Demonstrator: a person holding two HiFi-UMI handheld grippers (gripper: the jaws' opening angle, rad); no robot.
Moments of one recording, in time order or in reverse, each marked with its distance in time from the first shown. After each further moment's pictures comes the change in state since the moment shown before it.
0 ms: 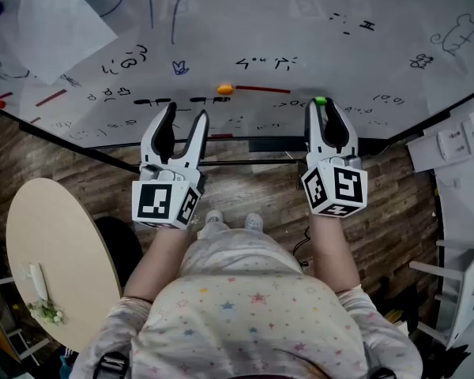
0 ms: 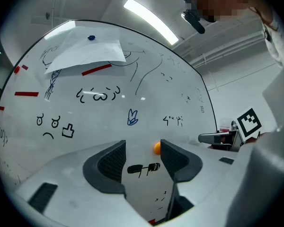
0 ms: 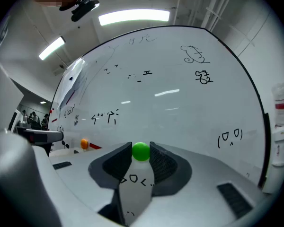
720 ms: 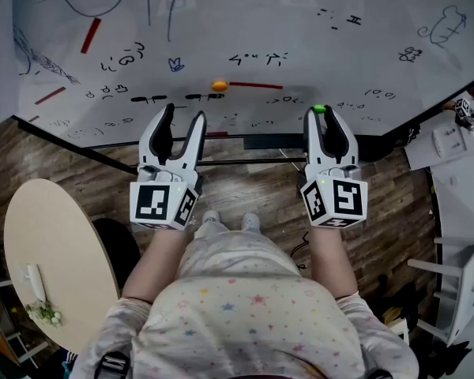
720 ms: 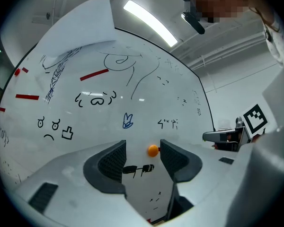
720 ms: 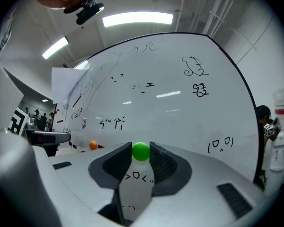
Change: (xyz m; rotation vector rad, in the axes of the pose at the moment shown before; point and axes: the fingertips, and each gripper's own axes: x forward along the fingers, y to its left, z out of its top) left arm -0.010 -0.012 0.007 -0.003 -0.013 -0.016; right arm -0.035 0.005 0.015 -0.030 -0.008 0.009
